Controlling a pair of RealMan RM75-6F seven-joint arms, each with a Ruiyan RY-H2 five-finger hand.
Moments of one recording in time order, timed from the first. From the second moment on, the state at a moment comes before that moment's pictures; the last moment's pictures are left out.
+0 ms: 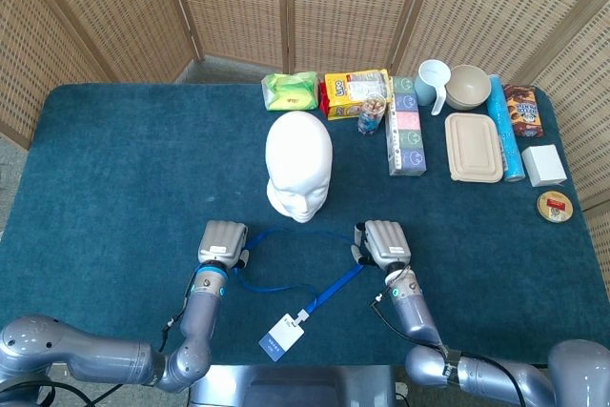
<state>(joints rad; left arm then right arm) -0.91 -1.83 -0.24 -1.64 0.36 1.34 1.05 0.66 -1.74 0.22 -1.49 -0.80 1.08 -0.50</state>
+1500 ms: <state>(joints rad) -0.80 -1.71 -0.24 -1.72 0.52 1.31 0.82 0.64 -1.63 0.25 -1.67 -0.88 1.05 -0.36</state>
